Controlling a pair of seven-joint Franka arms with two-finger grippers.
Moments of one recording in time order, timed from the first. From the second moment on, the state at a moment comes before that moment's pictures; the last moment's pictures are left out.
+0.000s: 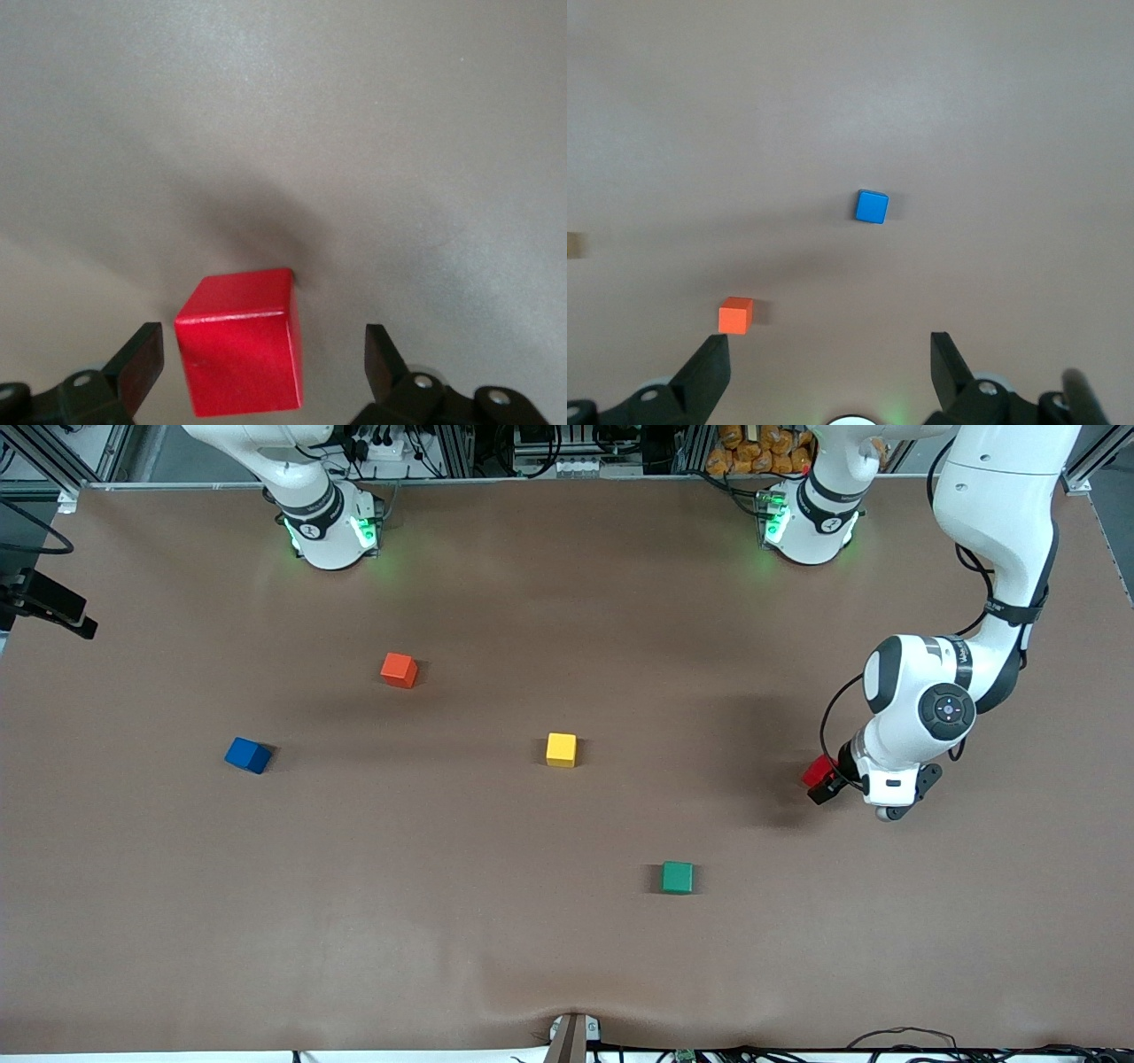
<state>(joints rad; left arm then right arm) -0.07 0.42 -0.03 -2.10 0.03 2.49 -0.87 -0.04 -0.02 -0.03 -1.48 -0.02 1.41 0.03</state>
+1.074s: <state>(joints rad) -0.07 0.42 -0.02 -2.11 0.03 2.49 -0.91 -0.04 -0.02 -0.03 -1.48 -0.02 1.41 0.03</state>
